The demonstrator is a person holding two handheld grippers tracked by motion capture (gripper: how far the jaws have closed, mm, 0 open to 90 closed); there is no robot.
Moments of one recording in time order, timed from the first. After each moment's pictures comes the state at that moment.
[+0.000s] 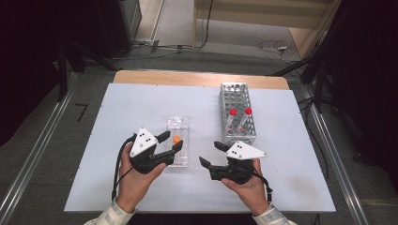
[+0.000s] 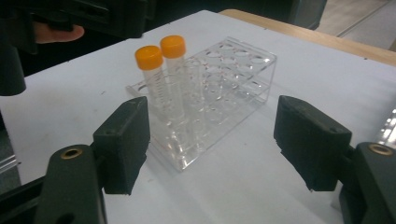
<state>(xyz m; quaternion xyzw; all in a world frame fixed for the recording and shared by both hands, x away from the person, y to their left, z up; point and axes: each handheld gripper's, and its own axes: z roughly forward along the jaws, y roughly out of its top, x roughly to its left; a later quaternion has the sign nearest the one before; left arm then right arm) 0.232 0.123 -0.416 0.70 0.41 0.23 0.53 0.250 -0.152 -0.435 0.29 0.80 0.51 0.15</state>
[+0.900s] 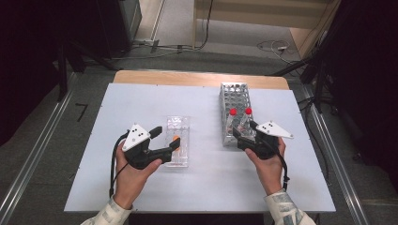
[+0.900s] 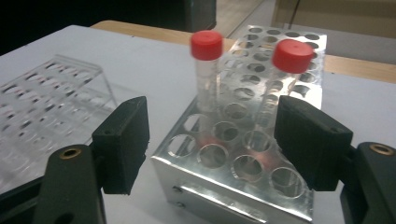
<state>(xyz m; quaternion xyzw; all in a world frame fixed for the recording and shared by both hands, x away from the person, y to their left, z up) 0.239 0.133 -0.418 0.68 0.44 0.21 0.55 0.318 -0.217 -0.439 0.43 0.72 0.47 0.26</state>
